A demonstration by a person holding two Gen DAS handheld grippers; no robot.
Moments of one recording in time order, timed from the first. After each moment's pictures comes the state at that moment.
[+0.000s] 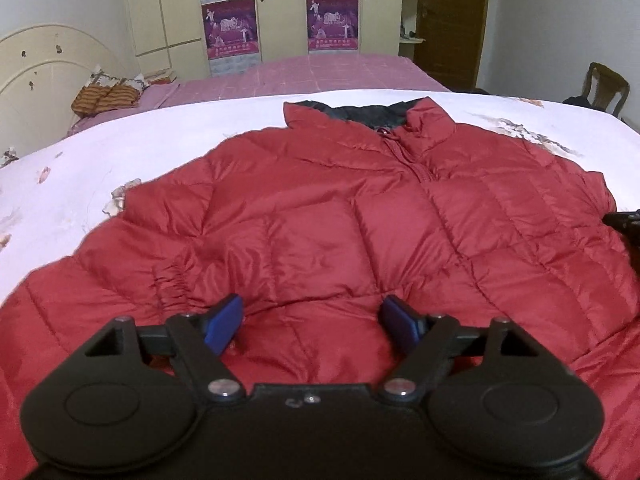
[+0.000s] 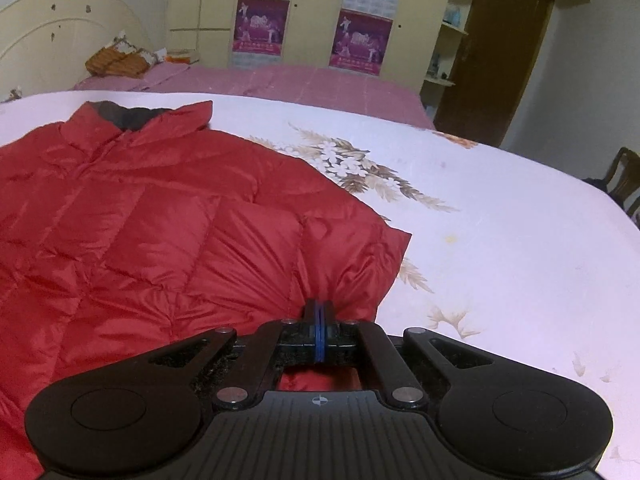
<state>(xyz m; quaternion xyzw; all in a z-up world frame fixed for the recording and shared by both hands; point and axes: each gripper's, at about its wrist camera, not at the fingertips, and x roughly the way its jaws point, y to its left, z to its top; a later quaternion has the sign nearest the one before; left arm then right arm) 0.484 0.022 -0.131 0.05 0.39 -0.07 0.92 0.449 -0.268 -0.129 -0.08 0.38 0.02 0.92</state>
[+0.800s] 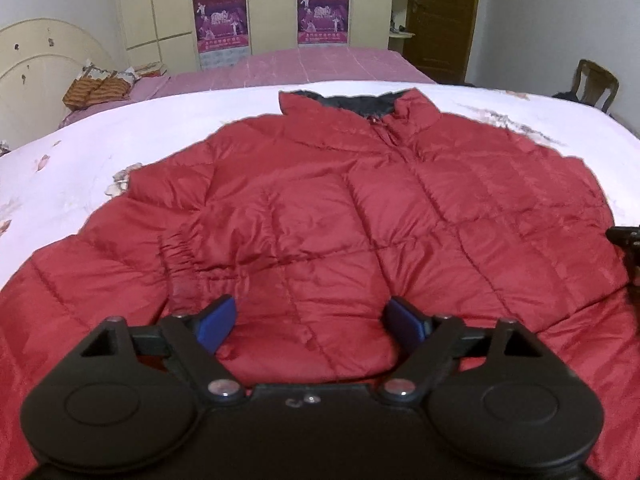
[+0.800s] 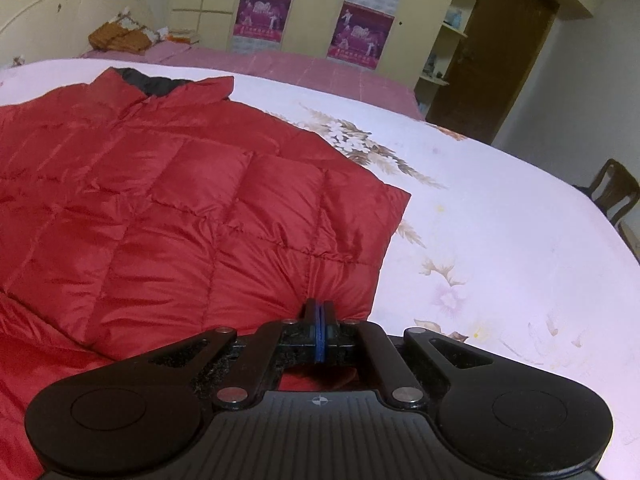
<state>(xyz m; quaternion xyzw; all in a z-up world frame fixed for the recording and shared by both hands) 0.462 0.033 -0.129 0.04 0.40 -0.09 0.91 0.409 -0.245 -0.128 -0.11 0.39 0.00 0.91</state>
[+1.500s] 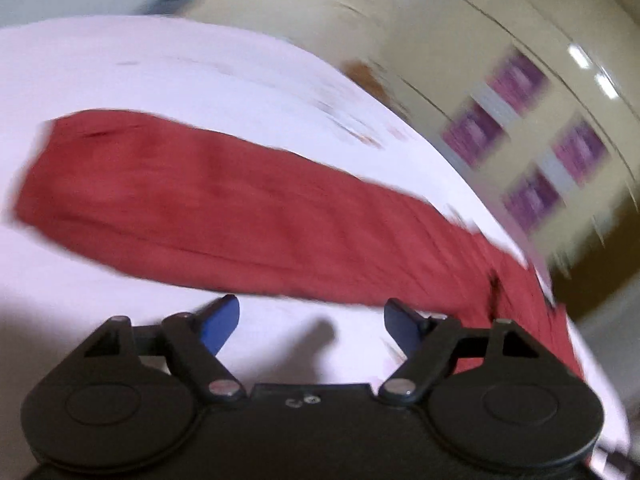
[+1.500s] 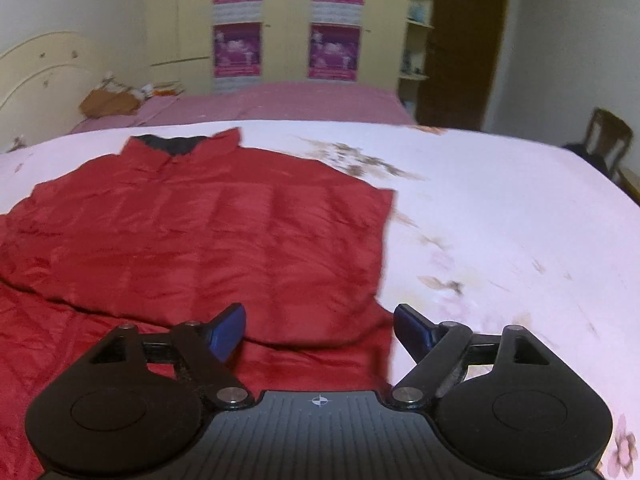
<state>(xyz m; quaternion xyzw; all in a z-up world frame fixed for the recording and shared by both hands) 0.223 0.259 -0.128 -0.36 0.28 0.22 0.86 0.349 -0.229 -0.092 -0.01 0.35 0.01 0.94</state>
